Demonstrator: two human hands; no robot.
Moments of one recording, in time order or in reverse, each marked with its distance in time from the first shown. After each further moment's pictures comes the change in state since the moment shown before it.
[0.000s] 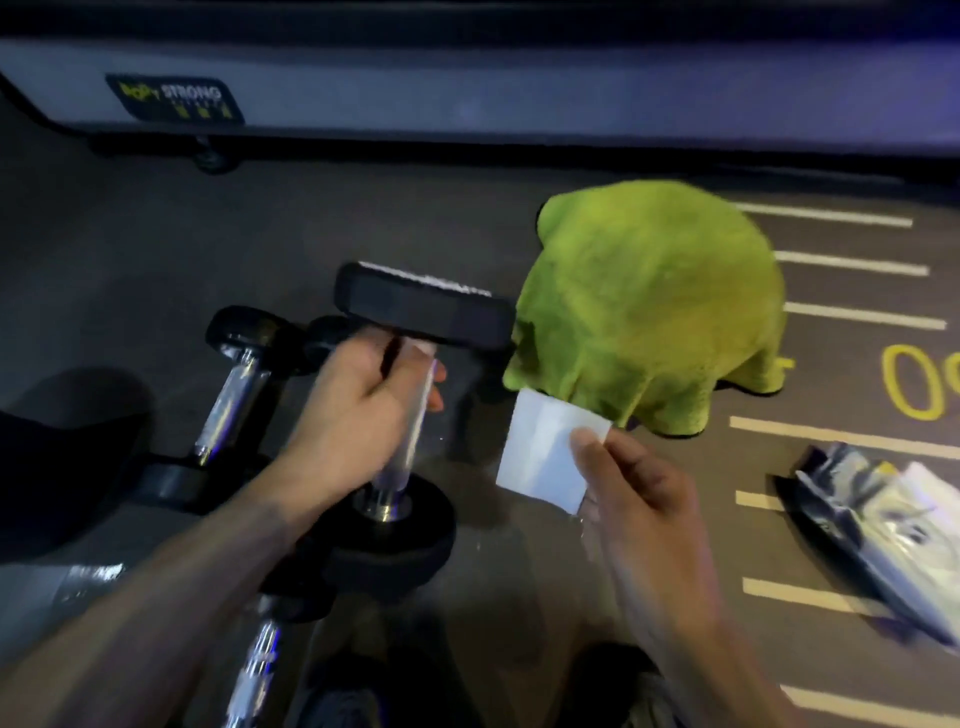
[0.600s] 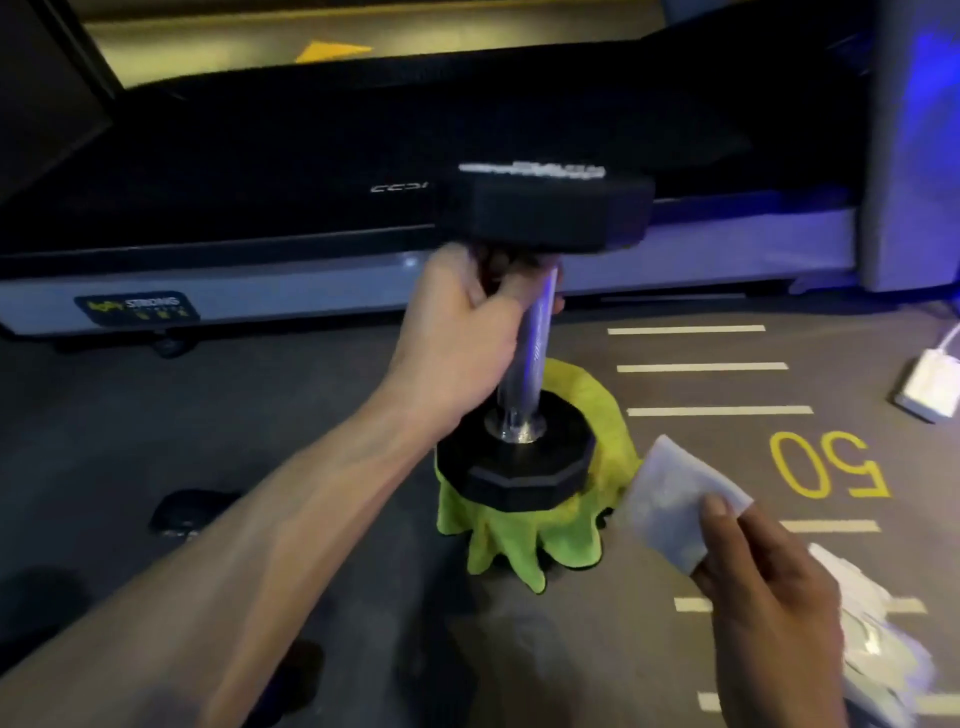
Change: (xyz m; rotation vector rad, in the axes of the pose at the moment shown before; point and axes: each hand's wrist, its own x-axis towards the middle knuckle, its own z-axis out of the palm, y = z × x) left_hand 0.054 0.216 0.100 -0.340 -0.201 0.394; right_hand 0.010 -0.080 -0.097 -0.017 0.585 -0.282
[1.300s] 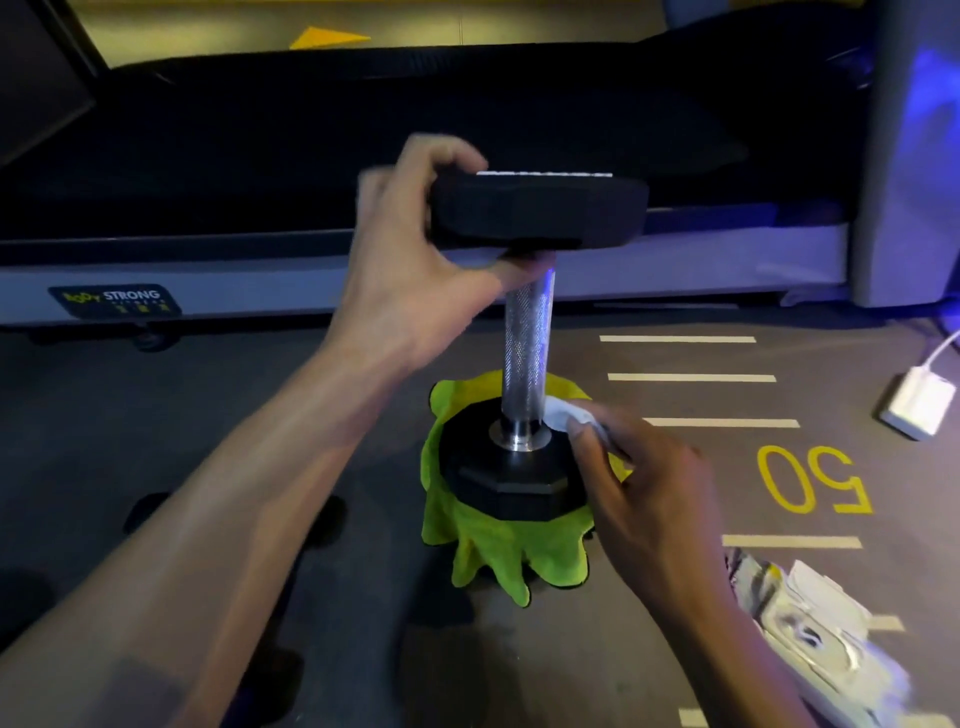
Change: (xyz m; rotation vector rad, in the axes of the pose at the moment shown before) left_hand 0.033 0.014 -0.027 0.454 0.114 0.329; right_hand 0.043 -0.040 0.061 -0.486 -0.327 -0.511
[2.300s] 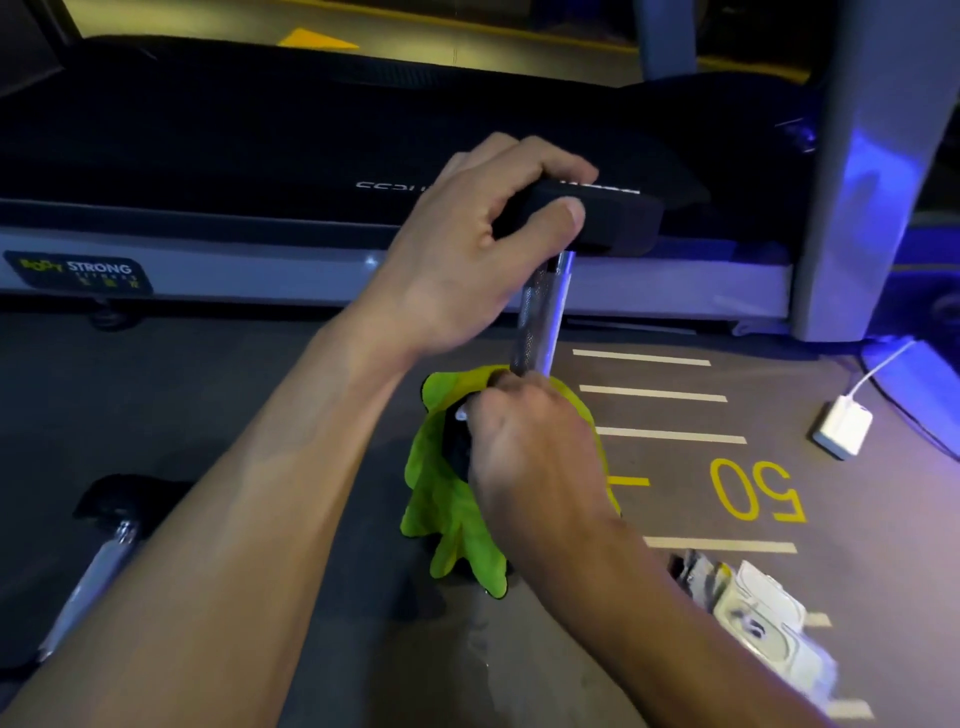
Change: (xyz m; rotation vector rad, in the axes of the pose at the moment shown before) left_hand -0.003 0.016 -0.015 -0.025 -0.218 0.211; right_hand 0.010 -0.094 0.033 -0.519 -0.312 -0.214
